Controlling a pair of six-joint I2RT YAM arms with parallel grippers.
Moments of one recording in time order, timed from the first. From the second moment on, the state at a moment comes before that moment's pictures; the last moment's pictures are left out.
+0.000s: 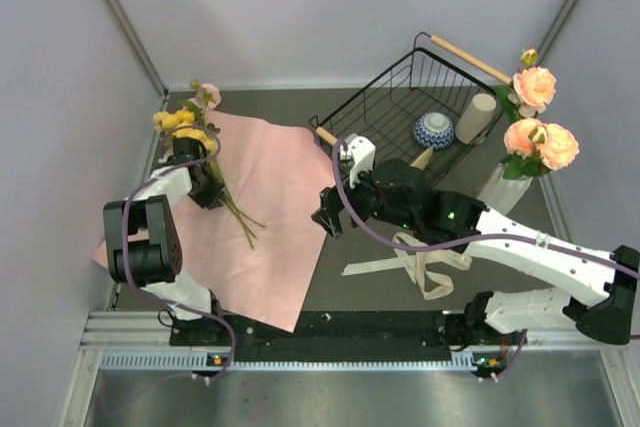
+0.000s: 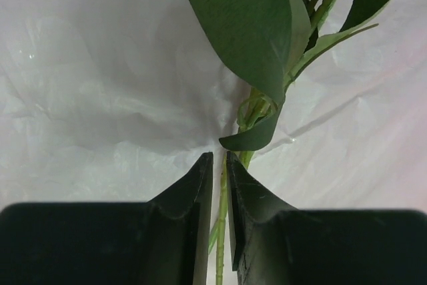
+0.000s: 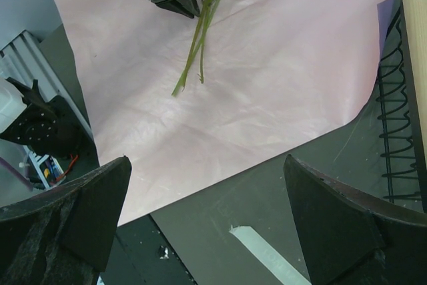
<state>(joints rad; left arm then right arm) 0.15 1.62 0.97 -0.50 0.02 -0.70 1.08 1.18 1.15 -0.36 0.11 0.27</state>
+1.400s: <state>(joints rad) 0.10 1.64 0.98 -0.46 -0.04 -0.63 1.08 1.16 1.07 -0.33 0.11 0.26</state>
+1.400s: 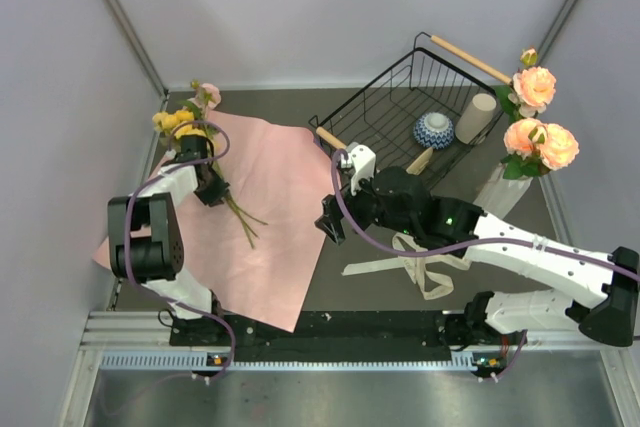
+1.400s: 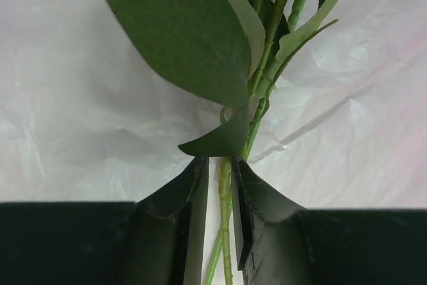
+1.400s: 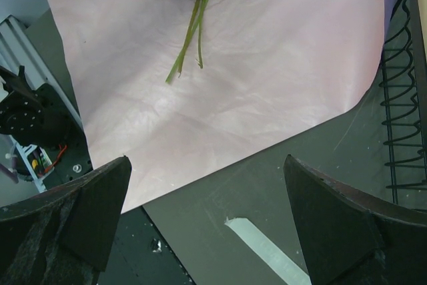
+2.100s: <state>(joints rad) 0.10 1.65 1.00 -0.49 -0.10 -0.60 1.08 1.14 1.06 -0.32 0.12 0.25</state>
